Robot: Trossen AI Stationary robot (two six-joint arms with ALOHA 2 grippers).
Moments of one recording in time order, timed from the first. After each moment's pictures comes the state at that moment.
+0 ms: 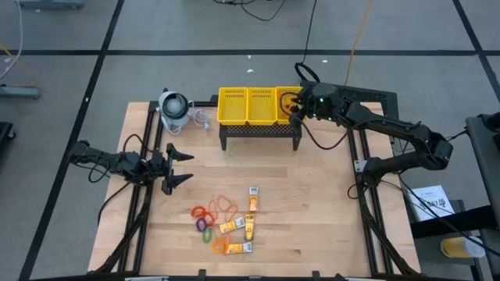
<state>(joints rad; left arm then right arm) -0.31 0.01 0.02 0.08 -0.37 -0.11 -0.58 1.25 0.96 -0.17 0.06 0.04</state>
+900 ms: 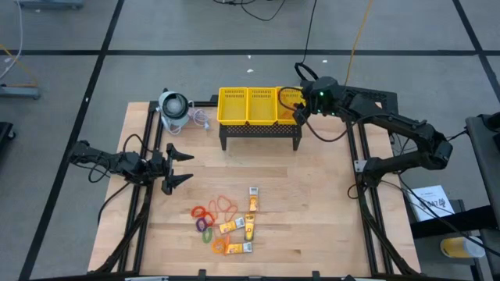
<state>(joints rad) -0.31 0.01 0.02 0.08 -0.37 -0.11 -0.58 1.26 1.12 -0.50 0.16 0.04</state>
